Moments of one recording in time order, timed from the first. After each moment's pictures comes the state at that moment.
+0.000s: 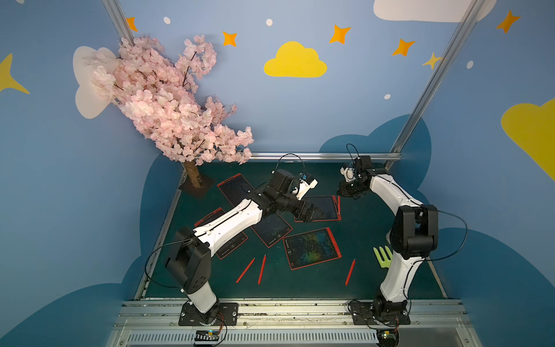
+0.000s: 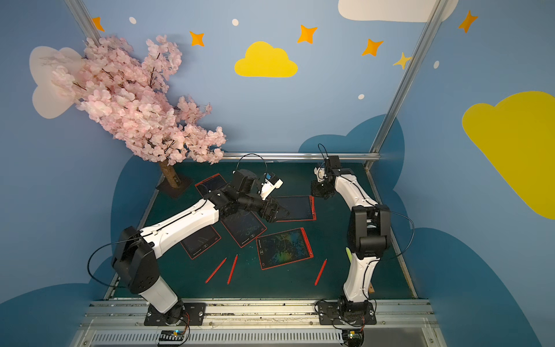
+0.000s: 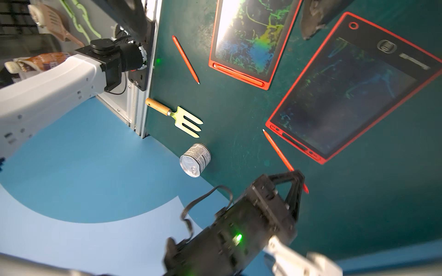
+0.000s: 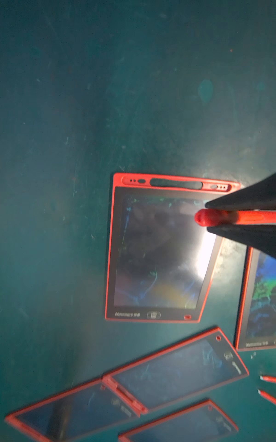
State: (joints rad) left arm -0.68 1.67 1.40 -0.35 0.58 -0.12; right arm 0.14 1.96 1.62 -0.79 -0.29 0.06
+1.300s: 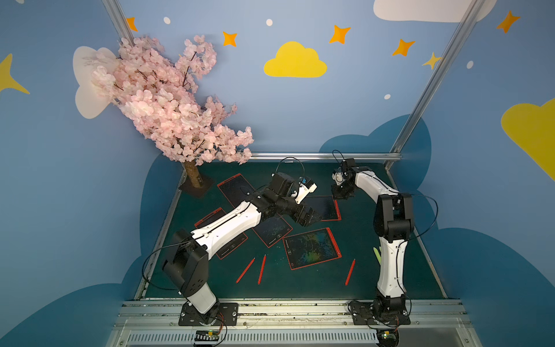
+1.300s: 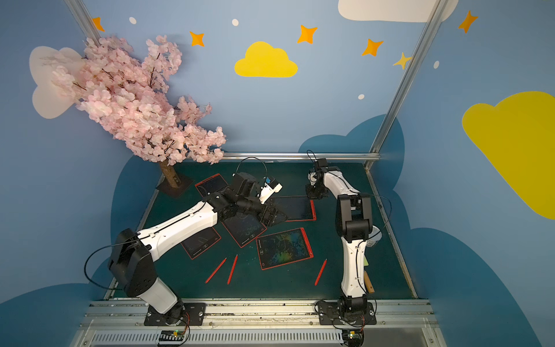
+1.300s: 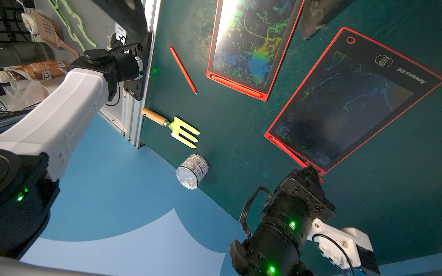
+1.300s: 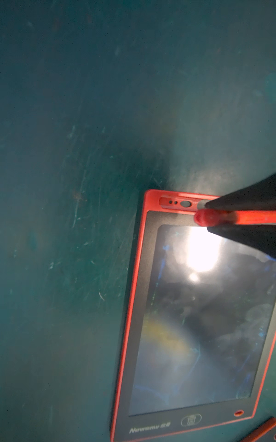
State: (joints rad) left arm -0.69 1.65 1.36 -0.38 0.56 -0.11; right arm 0.19 2.23 1.83 -0.89 -0.15 0.00
